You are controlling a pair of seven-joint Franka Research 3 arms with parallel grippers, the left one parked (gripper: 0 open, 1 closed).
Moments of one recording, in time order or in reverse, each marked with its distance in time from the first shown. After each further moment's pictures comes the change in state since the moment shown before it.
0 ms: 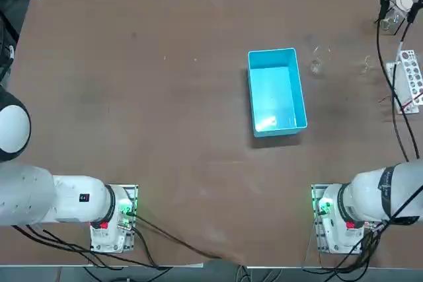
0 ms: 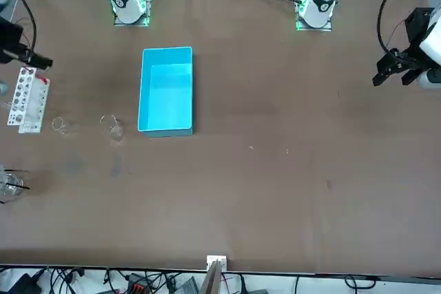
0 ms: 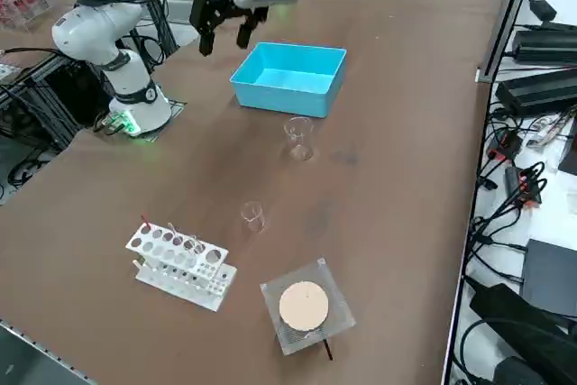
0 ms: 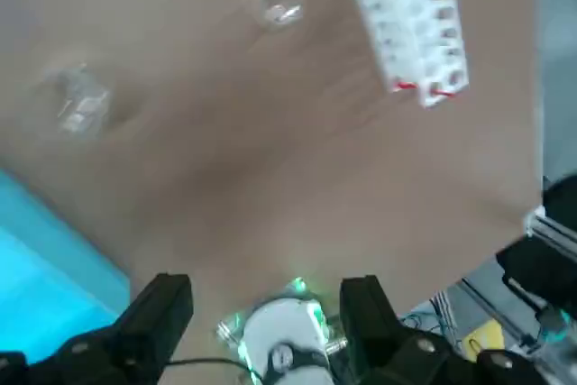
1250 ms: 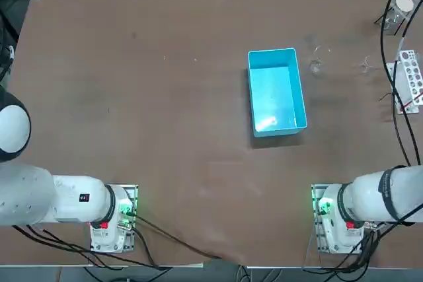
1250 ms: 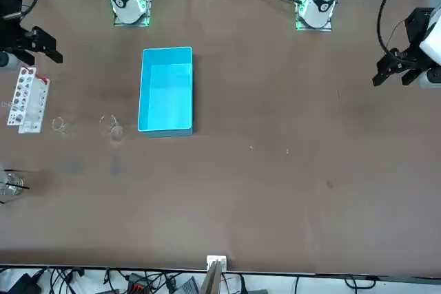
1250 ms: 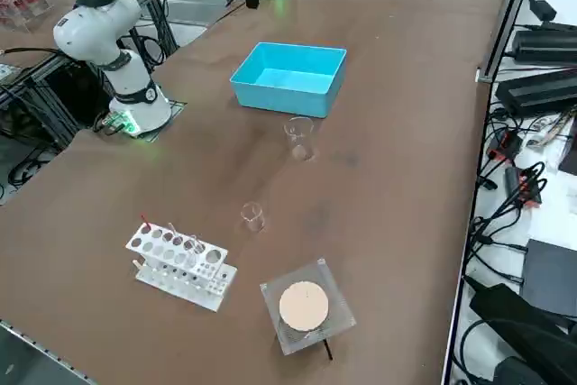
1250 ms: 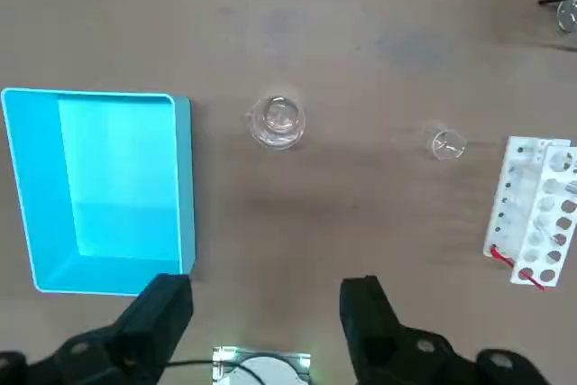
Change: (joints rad) arm 0.076 -0.111 0.017 0.057 0.230 0.088 -0.543
